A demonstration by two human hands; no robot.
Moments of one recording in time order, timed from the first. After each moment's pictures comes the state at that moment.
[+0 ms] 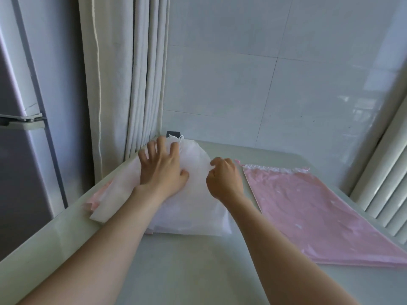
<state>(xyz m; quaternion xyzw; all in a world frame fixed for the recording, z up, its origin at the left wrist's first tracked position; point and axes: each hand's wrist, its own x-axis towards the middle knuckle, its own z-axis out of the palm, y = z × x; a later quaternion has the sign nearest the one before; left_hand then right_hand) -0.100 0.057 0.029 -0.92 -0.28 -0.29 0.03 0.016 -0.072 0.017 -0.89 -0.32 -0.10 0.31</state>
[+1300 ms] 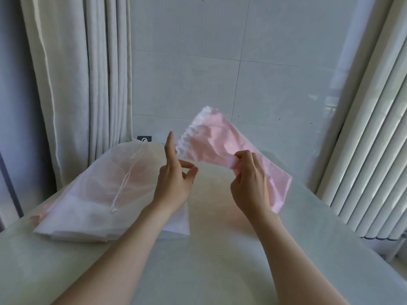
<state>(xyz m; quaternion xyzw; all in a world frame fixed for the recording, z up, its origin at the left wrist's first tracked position) -0.048 -0.052 0.025 -0.81 -0.11 -0.41 -0.40 0.048 -0.218 0.030 -0.79 -0.32 -0.33 0.40</state>
